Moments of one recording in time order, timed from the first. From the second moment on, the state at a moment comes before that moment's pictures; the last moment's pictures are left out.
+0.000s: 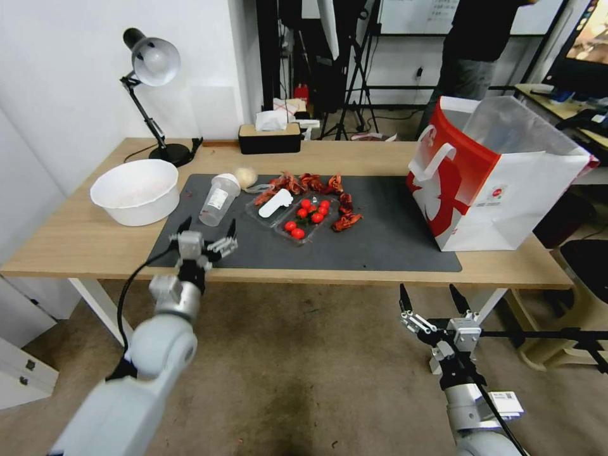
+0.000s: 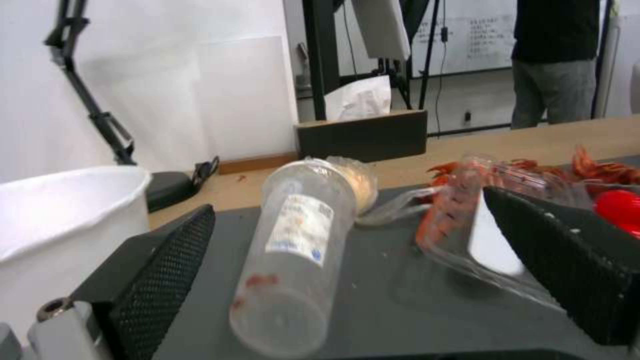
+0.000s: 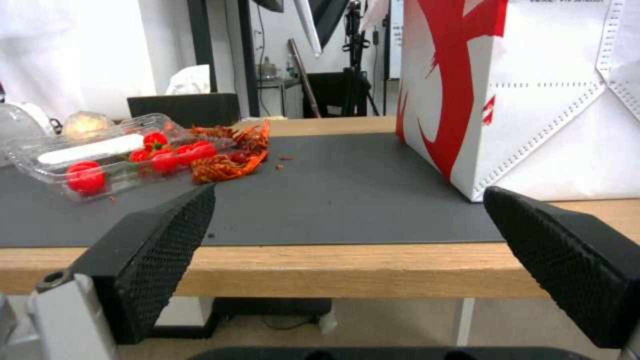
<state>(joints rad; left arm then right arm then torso) 1.34 -1.16 -0.37 -1.99 -0.34 -0.02 -0.25 -1.74 1.26 0.48 2.10 0.24 0.29 0.14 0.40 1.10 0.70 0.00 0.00</state>
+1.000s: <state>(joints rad) 0.73 -0.97 -0.23 -1.57 -0.70 0.45 -0.05 -1.74 1.29 0.49 2.07 0.22 0.29 0.14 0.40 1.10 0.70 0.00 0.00</state>
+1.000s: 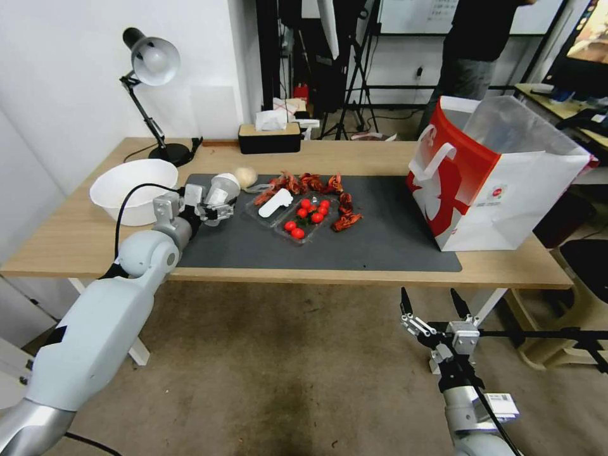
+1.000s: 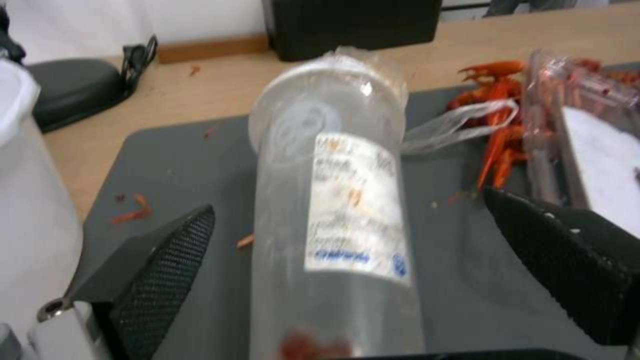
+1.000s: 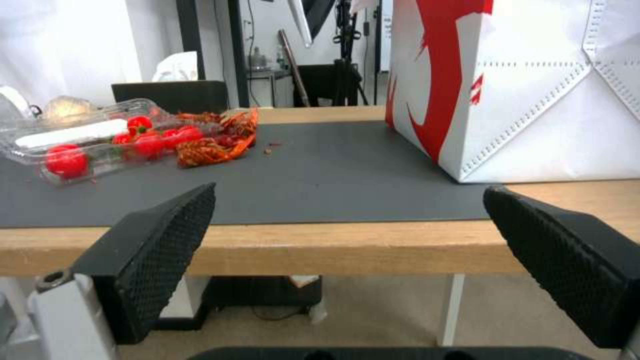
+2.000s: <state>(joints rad) 0.78 -0.97 -0.24 -1.59 -0.75 0.50 -0.11 -1.75 1.30 0.48 2.08 0.20 0.30 0.14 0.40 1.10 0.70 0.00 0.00</state>
